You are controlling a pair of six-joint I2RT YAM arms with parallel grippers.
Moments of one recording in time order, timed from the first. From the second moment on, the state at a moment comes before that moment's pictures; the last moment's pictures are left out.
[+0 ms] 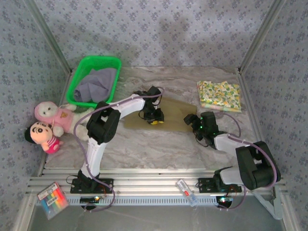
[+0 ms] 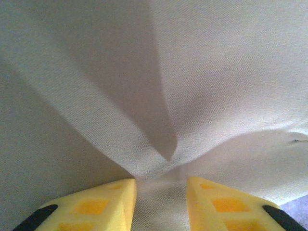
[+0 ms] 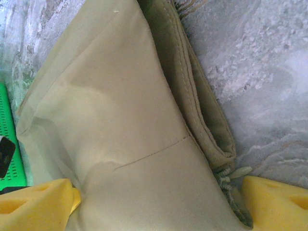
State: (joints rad) left arm -0.67 2.18 1.64 -0.77 0.34 -0.68; right arm 0.29 1.33 0.42 0.19 -0.15 1.09
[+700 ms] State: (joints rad) left arm -0.66 2.17 1.63 -0.75 0.38 -0.68; right arm 0.34 1.35 0.36 0.38 0.01 1.16
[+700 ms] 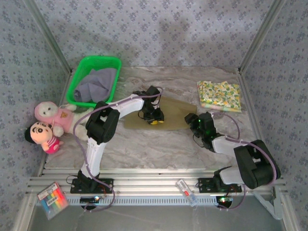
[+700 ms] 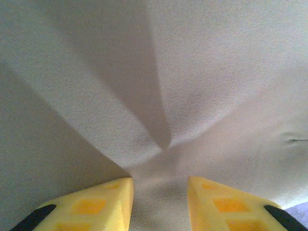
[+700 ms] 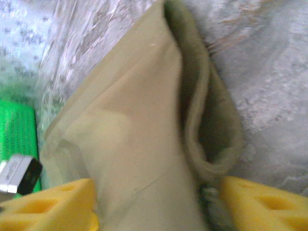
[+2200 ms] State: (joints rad) left arm -0.51 2.28 2.17 -0.95 0.20 -0.58; right arm 0.24 1.40 0.38 0.34 -0.15 0.95
